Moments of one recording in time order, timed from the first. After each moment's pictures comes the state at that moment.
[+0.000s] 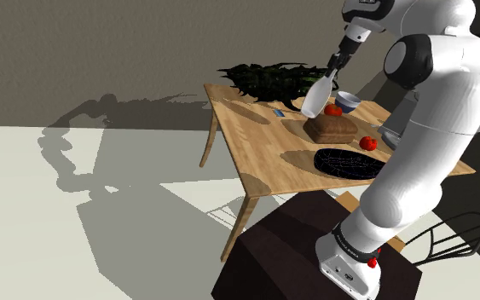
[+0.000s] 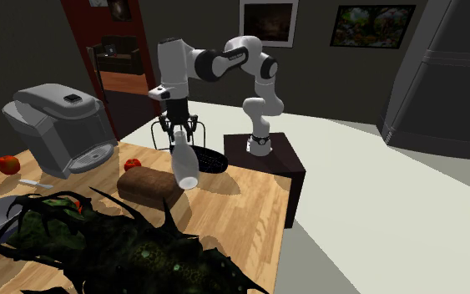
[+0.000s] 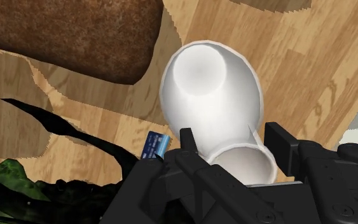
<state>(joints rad) -0.25 0.28 -0.58 -1.40 0.21 1.73 -0.79</state>
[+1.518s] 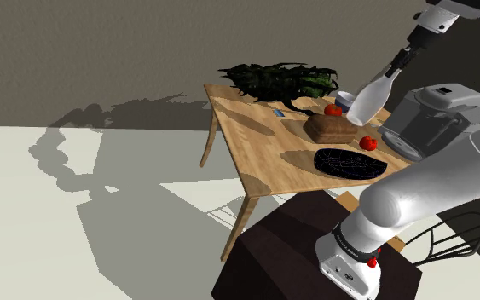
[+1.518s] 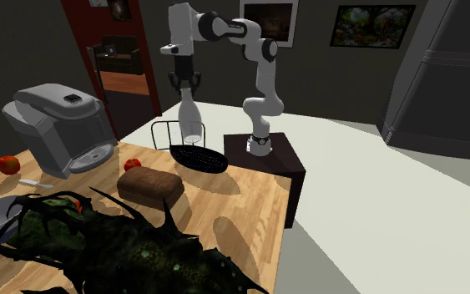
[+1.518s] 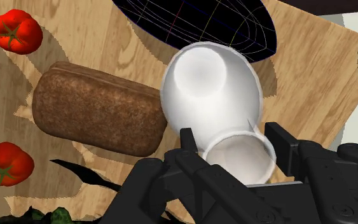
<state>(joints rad) -0.28 -0.26 -0.63 -1.68 -0.08 1.56 -0.87</state>
